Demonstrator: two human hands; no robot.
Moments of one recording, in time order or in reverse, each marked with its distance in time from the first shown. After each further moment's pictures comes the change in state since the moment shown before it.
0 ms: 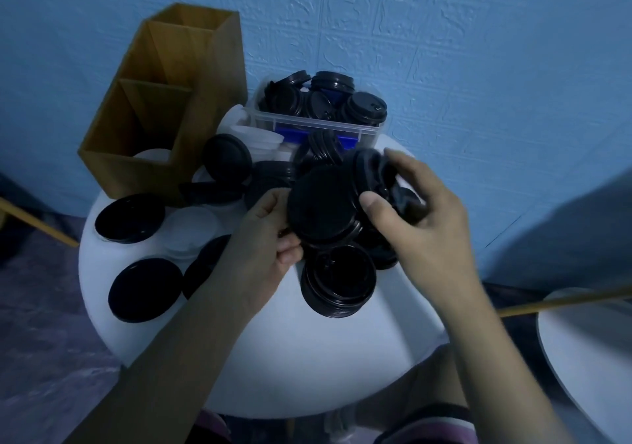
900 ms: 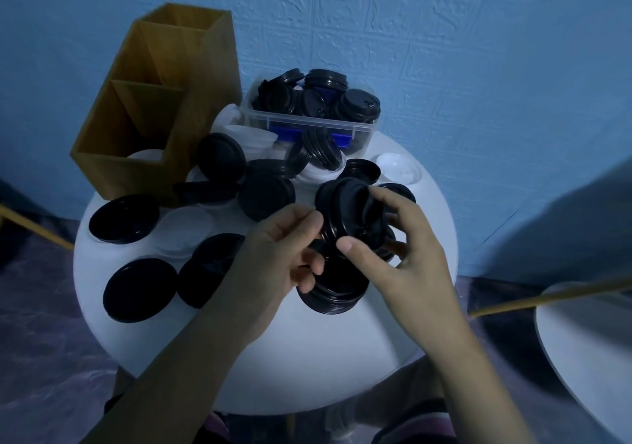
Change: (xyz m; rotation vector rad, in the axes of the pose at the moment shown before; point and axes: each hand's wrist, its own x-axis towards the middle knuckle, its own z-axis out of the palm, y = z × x) left_hand -0.026 -0.014 0.002 0.247 -0.113 0.052; right_hand -0.038 0.020 -0.001 -0.076 -0.054 0.015
